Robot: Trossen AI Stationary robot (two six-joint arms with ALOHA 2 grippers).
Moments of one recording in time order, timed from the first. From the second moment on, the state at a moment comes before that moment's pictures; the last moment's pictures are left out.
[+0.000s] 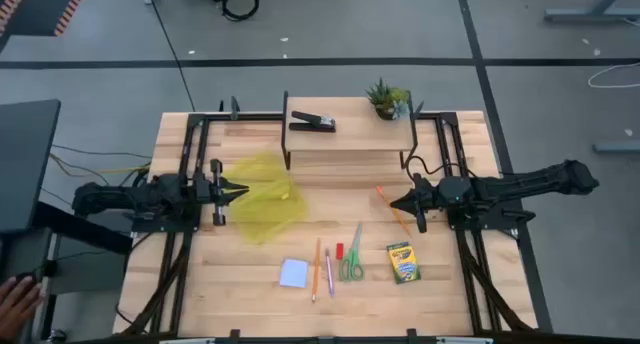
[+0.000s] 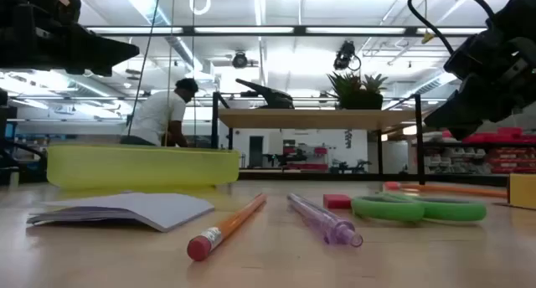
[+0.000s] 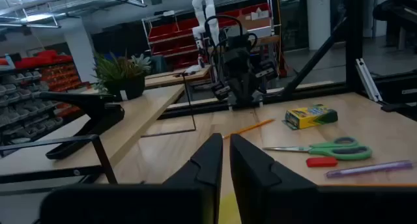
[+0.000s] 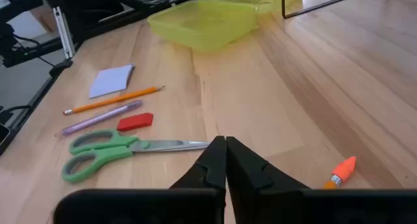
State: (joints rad) left arm -0.04 0.01 0.01 0.08 -0.18 0.19; right arm 0.07 0.39 0.01 0.02 0.09 0.33
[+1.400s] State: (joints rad) left arm -0.04 0.01 0.01 0.08 -0.18 0.19; right arm 0.07 0.39 0.01 0.02 0.09 0.33
